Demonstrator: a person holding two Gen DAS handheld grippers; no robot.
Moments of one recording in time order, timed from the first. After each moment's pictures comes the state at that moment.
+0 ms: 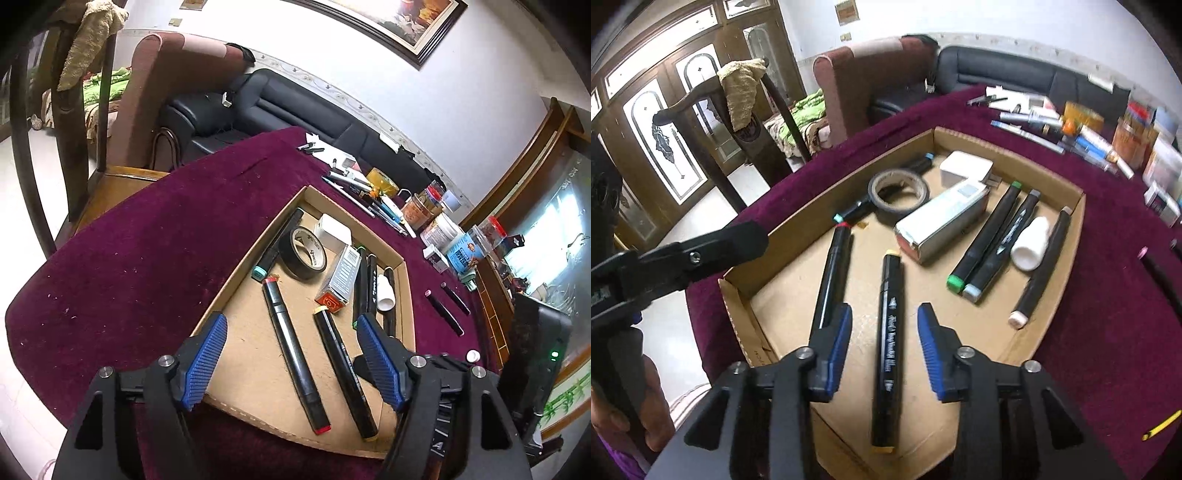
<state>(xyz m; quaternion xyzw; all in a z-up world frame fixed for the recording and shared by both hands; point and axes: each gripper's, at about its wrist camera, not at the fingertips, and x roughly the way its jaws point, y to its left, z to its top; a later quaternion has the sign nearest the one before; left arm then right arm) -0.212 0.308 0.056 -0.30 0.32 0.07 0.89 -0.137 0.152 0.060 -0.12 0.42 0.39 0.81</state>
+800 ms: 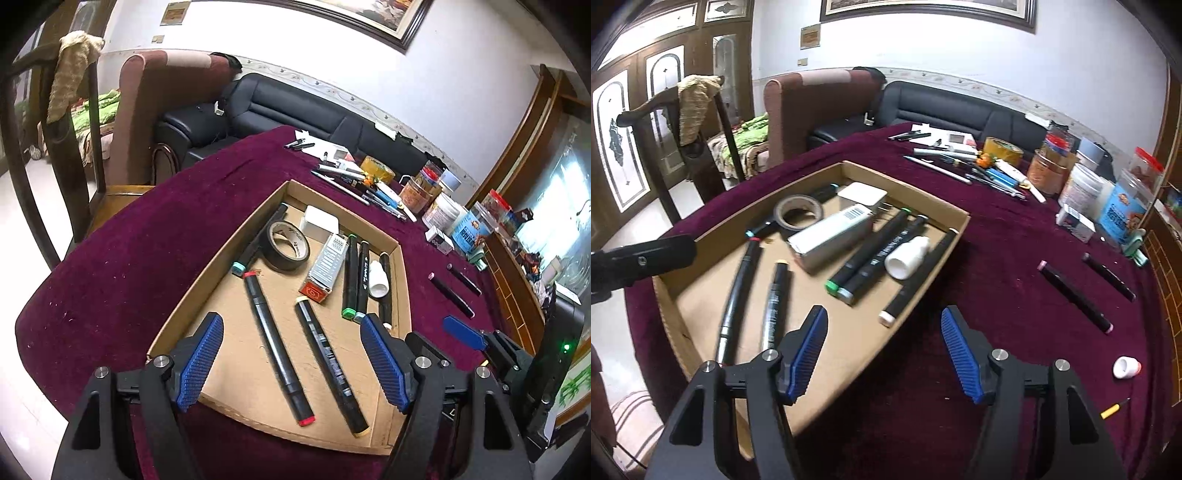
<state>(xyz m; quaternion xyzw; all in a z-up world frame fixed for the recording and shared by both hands) -0.206 0.272 0.068 -0.24 0.34 0.08 0.91 -0.132 0.093 0.073 -0.17 0.34 0.27 0.88</state>
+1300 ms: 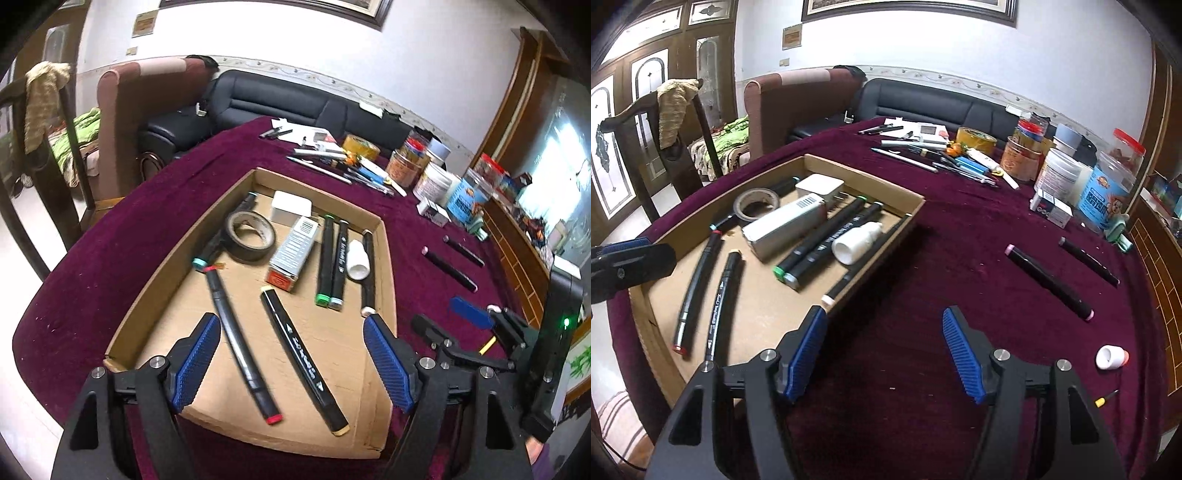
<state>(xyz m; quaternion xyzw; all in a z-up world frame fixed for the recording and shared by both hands) -0.186 0.231 0.072 -0.19 0.36 0.07 0.91 -0.114 0.057 0.066 -0.16 0.35 0.25 0.89</state>
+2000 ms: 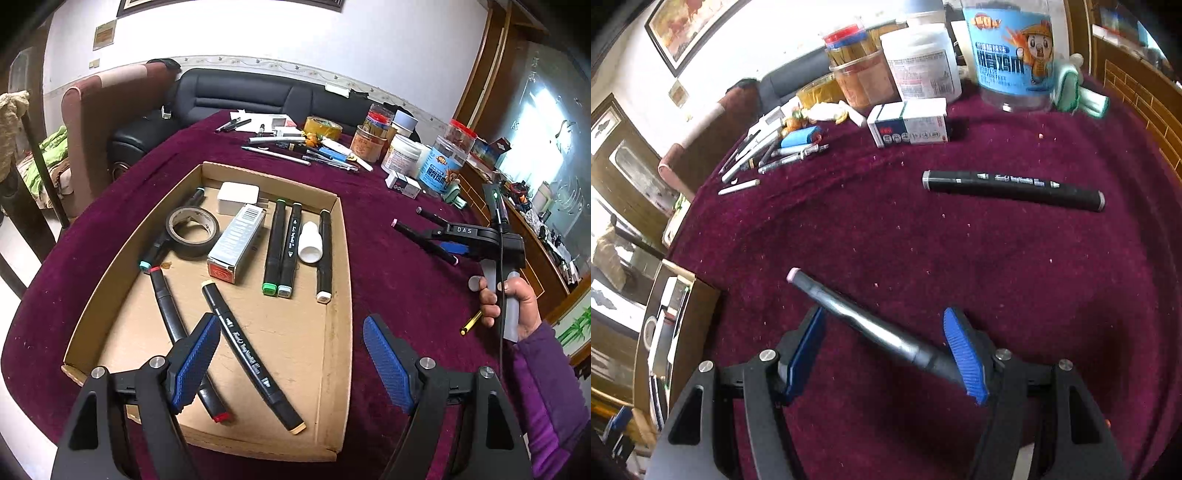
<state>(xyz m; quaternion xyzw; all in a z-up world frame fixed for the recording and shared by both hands) -0.173 0.190 0.075 -0.15 0.38 0.02 0.91 0.094 -0.108 0.032 0.07 0.49 0.19 0.85</state>
